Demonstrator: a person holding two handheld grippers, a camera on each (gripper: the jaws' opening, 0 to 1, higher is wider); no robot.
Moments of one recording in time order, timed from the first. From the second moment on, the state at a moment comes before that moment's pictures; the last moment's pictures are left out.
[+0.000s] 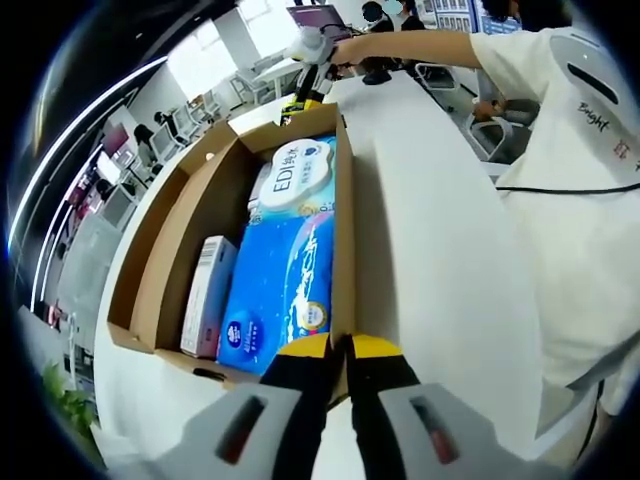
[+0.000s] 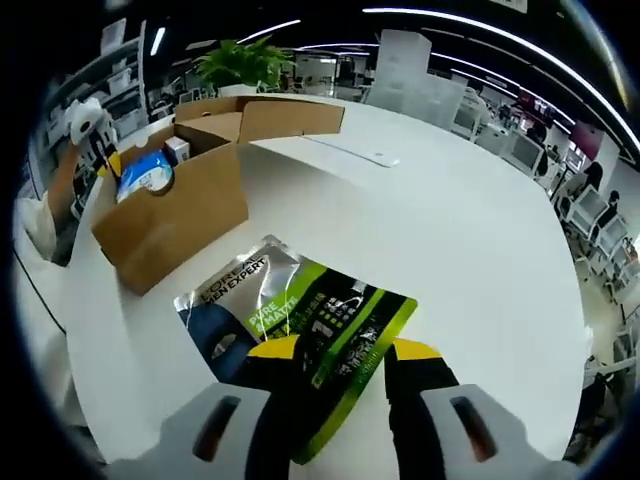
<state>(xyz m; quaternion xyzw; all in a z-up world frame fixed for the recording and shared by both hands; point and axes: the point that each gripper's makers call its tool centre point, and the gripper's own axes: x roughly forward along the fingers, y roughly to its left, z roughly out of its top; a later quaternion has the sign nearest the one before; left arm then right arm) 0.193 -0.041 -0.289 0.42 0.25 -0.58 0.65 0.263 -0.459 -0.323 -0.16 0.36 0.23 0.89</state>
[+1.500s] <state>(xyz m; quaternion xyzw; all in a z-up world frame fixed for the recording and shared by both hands) 0.193 -0.042 -0.289 0.42 0.24 -0.57 0.66 0.256 -0.420 -0.337 -0.08 0.29 0.21 0.93</state>
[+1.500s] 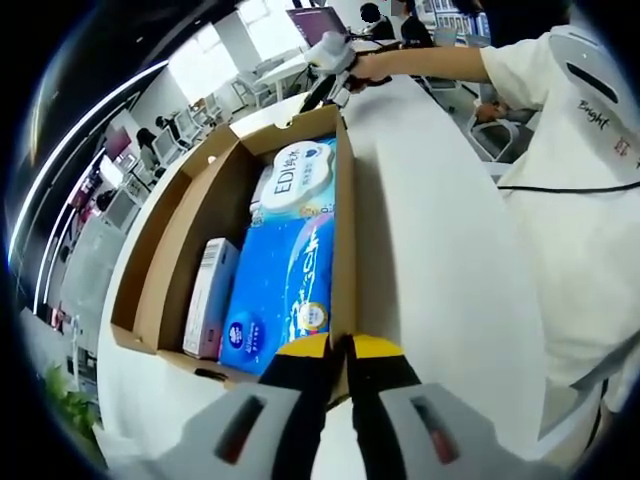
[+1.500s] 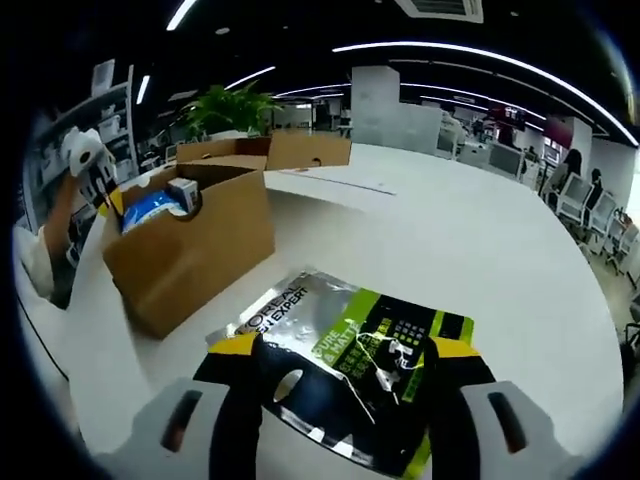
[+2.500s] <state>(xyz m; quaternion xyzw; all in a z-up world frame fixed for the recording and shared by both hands) 0.193 -0.042 -0.289 0.43 0.24 -0.57 0.66 0.253 -0.401 -0.341 -0.07 0.27 0.24 0.93</state>
